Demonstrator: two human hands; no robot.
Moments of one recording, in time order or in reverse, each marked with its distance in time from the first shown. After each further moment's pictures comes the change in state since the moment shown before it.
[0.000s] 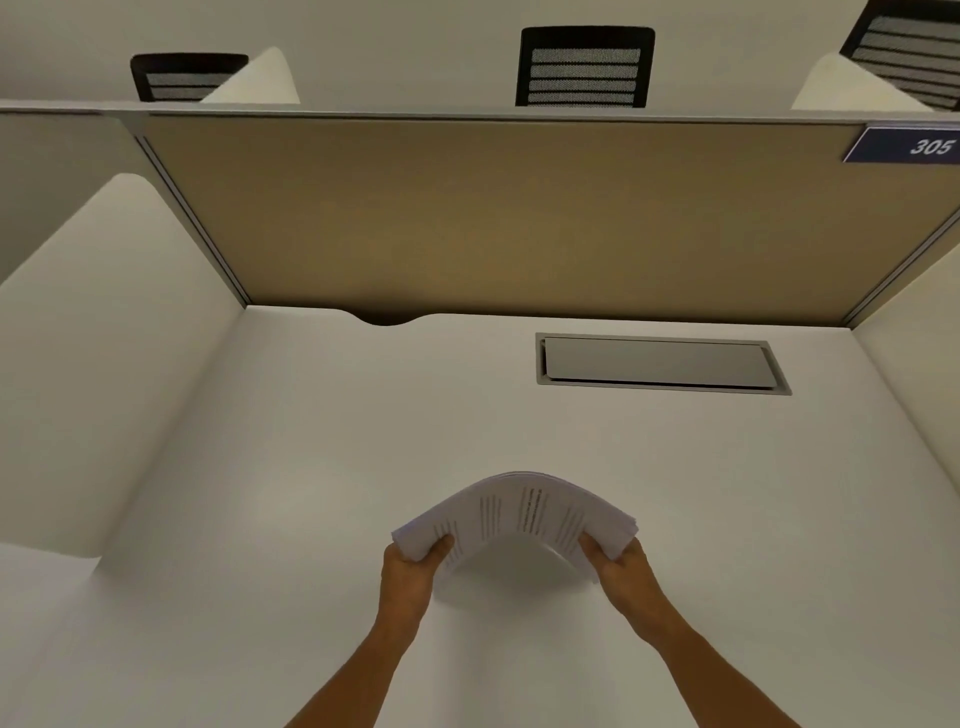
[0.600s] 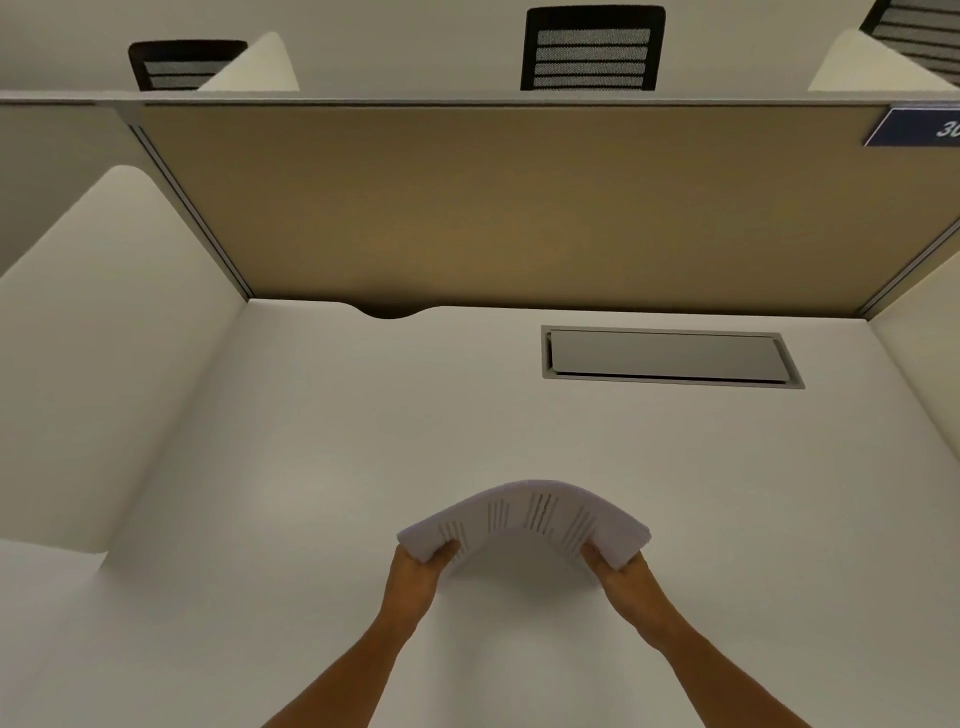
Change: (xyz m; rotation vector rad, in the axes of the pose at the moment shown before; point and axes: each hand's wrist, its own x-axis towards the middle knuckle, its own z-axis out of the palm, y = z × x) left_hand 0.010 -0.007 -0.004 0.177 -0.120 0.043; right_hand 0.003 0.011 -0.001 -0.127 -0.080 0.083
